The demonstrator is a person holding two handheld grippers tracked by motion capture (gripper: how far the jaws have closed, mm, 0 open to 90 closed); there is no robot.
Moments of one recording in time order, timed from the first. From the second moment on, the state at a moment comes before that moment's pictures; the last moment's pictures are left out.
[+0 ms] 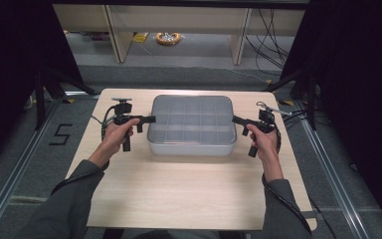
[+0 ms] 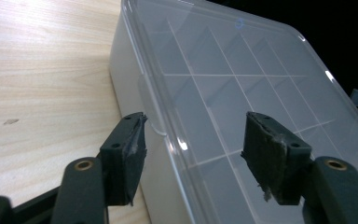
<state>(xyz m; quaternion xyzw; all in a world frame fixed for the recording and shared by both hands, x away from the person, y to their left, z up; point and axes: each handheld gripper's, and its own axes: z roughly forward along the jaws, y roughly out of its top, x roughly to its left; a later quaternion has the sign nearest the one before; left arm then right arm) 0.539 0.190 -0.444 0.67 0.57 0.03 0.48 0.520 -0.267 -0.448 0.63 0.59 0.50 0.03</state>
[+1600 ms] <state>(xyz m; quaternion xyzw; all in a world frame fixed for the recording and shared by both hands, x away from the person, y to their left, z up) 0.552 0.187 -0.447 0.63 0.60 0.03 0.49 0.529 -0.256 -0.457 0.66 0.54 0.52 0.05</state>
